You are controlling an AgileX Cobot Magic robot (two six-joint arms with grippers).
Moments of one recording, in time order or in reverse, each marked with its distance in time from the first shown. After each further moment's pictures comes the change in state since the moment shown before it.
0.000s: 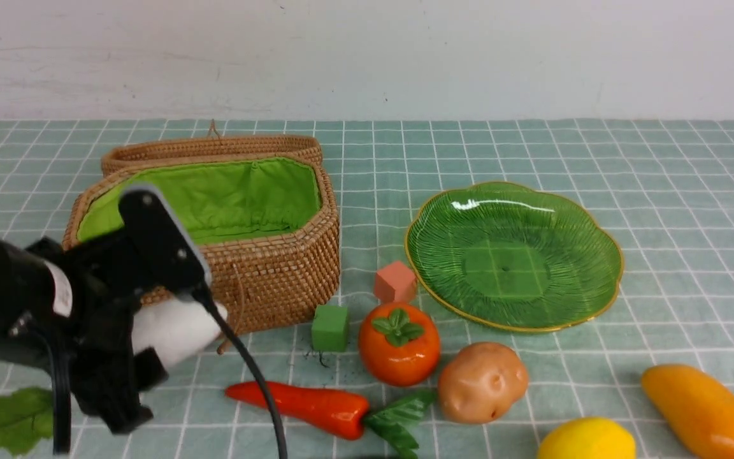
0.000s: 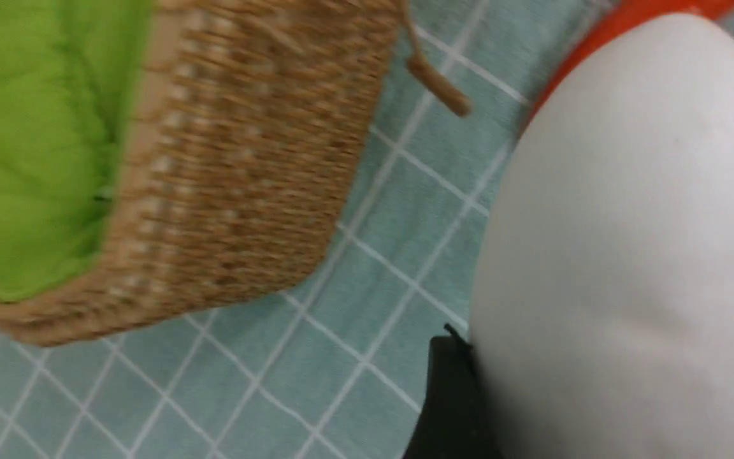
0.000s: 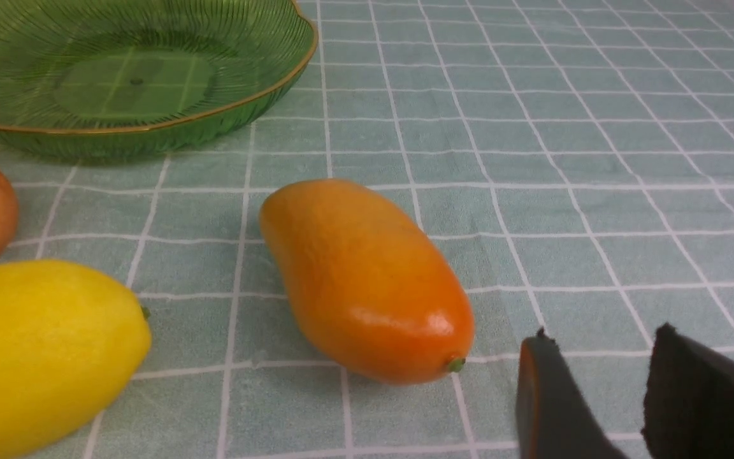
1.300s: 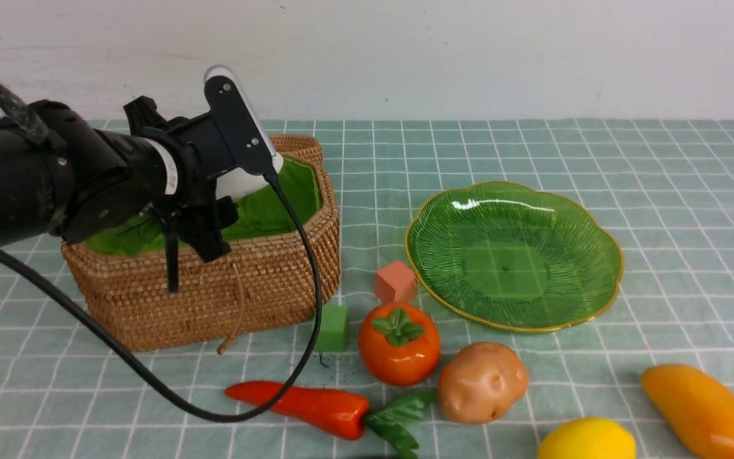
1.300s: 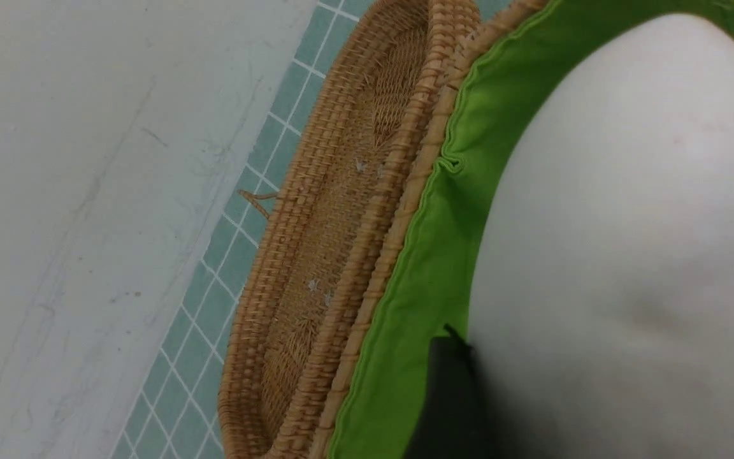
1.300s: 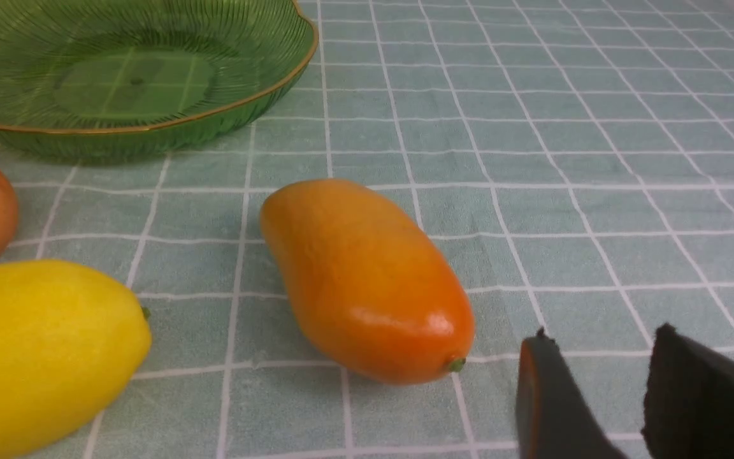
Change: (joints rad) right arm 0.000 0.000 0.000 0.000 0.000 0.000; left arm 0.077 0.397 -0.225 0.406 -0.530 -0.138
